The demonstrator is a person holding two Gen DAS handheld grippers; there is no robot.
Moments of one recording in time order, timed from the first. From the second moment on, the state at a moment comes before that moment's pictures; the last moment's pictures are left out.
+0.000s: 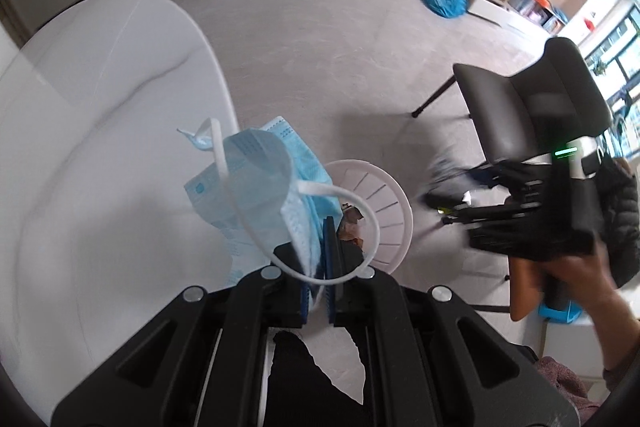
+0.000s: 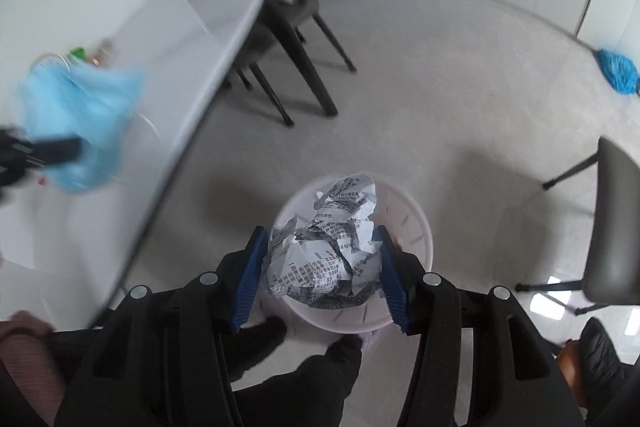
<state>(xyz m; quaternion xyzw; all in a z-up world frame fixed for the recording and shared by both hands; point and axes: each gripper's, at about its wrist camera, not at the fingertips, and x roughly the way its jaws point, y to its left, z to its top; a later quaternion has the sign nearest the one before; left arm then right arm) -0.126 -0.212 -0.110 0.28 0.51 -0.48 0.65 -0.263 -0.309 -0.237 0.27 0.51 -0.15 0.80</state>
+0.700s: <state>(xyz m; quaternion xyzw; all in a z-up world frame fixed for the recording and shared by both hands) -0.153 -0.224 -0.128 0.33 0.50 -0.49 0.63 -0.238 -0.305 -0.337 0.32 0.55 -0.16 0.75</state>
